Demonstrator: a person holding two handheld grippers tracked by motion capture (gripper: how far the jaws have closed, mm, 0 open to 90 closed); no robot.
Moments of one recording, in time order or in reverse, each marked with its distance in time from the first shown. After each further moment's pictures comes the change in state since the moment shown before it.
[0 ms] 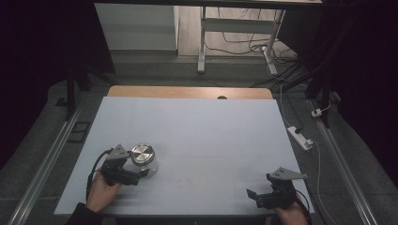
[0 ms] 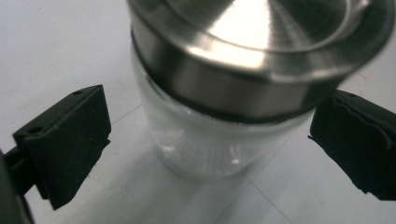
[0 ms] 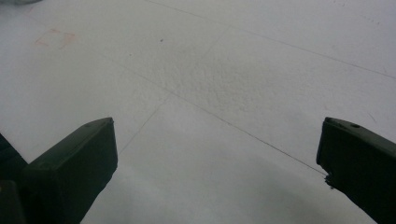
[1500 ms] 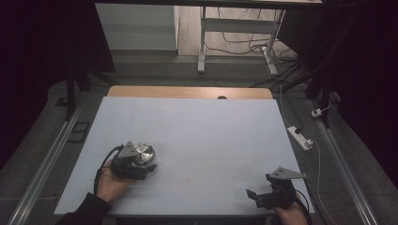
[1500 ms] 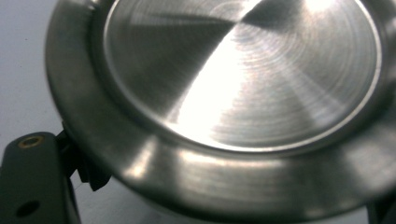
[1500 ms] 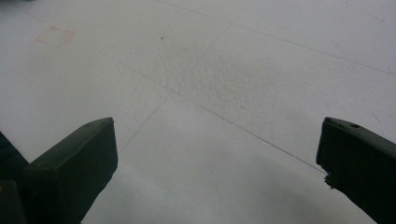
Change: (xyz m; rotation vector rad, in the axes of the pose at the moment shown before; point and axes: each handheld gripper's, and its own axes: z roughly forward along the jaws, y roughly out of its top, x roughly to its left) left arm -0.005 0.014 0.018 0.019 0.022 0.103; right arm 0.000 0.000 0.001 0.012 0.005 0.001
